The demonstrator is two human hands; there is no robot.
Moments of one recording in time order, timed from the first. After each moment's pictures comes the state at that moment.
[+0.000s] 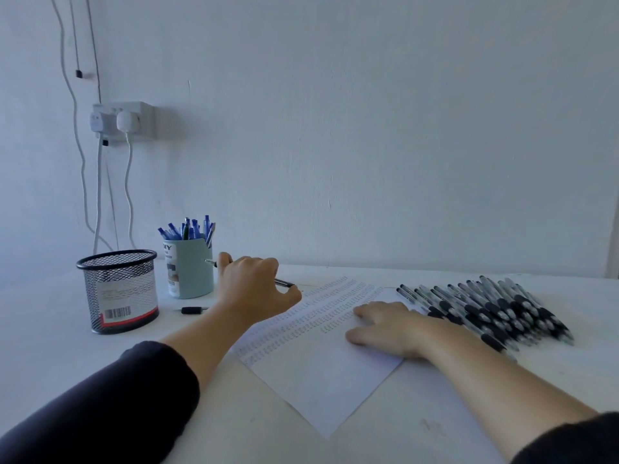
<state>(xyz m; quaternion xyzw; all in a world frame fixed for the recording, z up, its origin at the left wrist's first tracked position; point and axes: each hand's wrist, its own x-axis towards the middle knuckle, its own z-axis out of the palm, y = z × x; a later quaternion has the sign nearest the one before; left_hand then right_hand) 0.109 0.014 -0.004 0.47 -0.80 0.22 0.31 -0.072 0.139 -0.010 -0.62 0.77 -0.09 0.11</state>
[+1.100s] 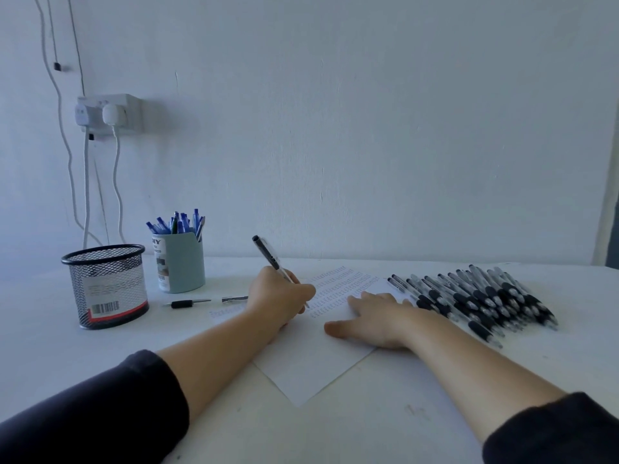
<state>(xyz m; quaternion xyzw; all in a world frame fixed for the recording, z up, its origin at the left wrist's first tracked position) 0.069 0.054 -0.013 0.49 -0.67 -0.37 0.42 -0.064 0.140 -0.011 -0.60 0.79 -0.03 0.08</state>
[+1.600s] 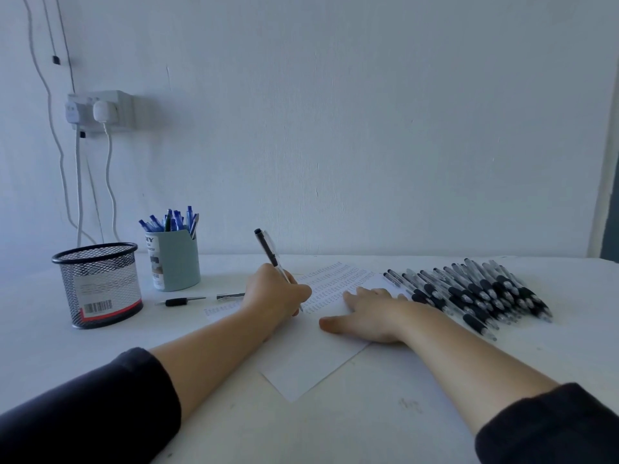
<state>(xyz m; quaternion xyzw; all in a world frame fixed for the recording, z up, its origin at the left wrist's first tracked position) 0.067 0.054 -0.015 0.50 -0.71 -0.31 0.39 -0.065 0.140 -0.011 -0.61 0.79 -0.02 0.08</state>
